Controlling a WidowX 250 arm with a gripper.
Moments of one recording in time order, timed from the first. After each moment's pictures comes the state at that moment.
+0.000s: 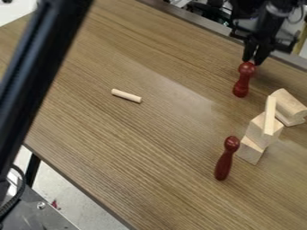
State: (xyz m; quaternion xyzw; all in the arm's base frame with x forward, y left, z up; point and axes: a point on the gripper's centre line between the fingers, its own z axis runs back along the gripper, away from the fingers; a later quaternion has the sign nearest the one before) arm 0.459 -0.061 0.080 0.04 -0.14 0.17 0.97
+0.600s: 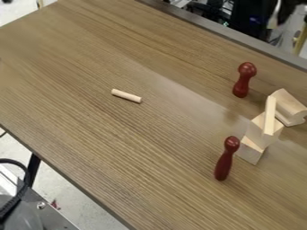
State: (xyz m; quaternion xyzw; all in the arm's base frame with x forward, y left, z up) arm 0.411 -0.089 0.163 0.02 -0.18 0.13 0.97
